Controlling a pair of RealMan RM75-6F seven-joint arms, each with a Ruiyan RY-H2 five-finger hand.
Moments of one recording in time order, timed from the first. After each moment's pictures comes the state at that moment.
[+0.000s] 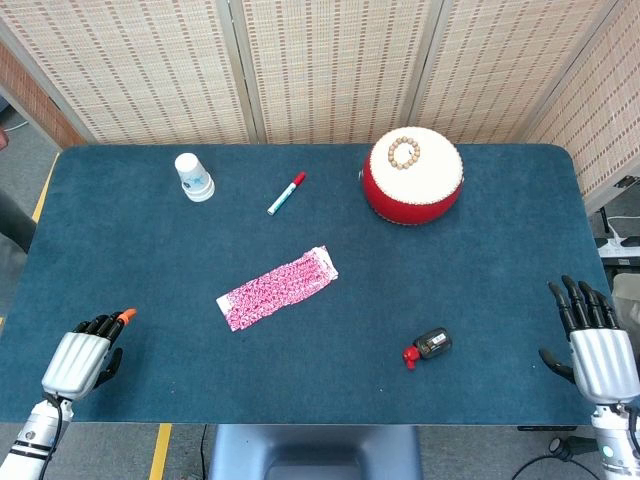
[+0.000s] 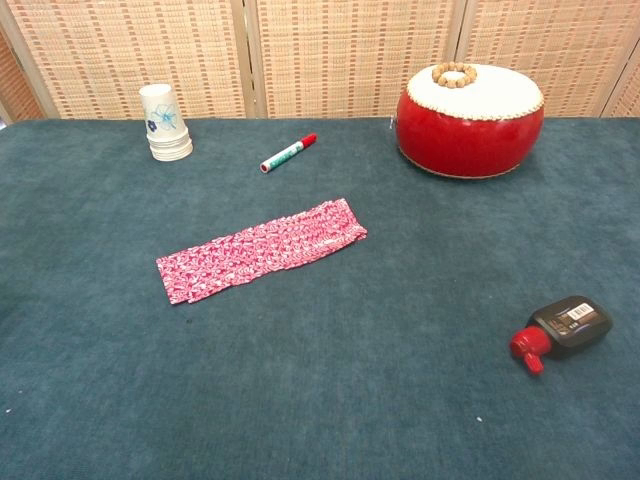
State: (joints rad) left arm -0.22 -1.23 0.03 -1.50 1.54 1.32 0.22; right arm 0.04 -1.18 0.07 -1.55 -1.56 1.58 -0.21
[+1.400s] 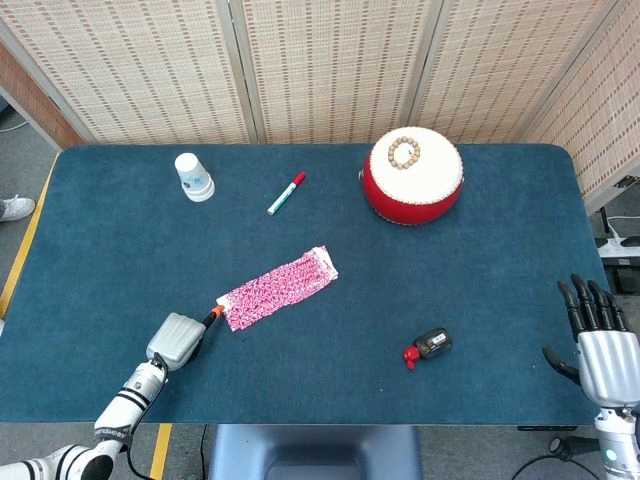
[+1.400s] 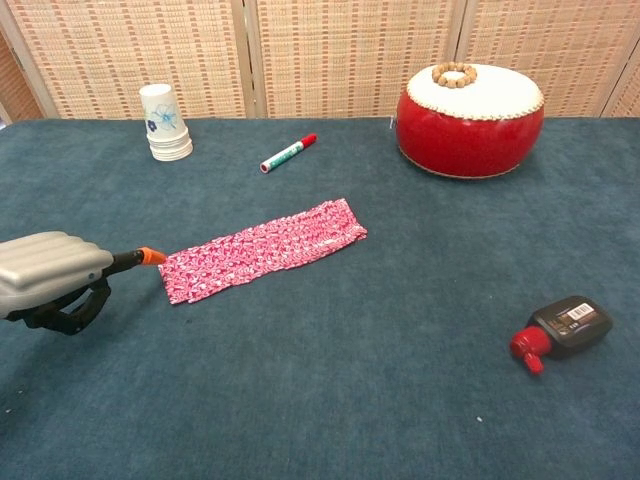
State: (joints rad) left arm -0.51 -1.48 -0.06 -1.52 1.20 0.91 0.62; right arm 0.02 -1.19 0.08 -1.57 -1.56 1.62 -0.20
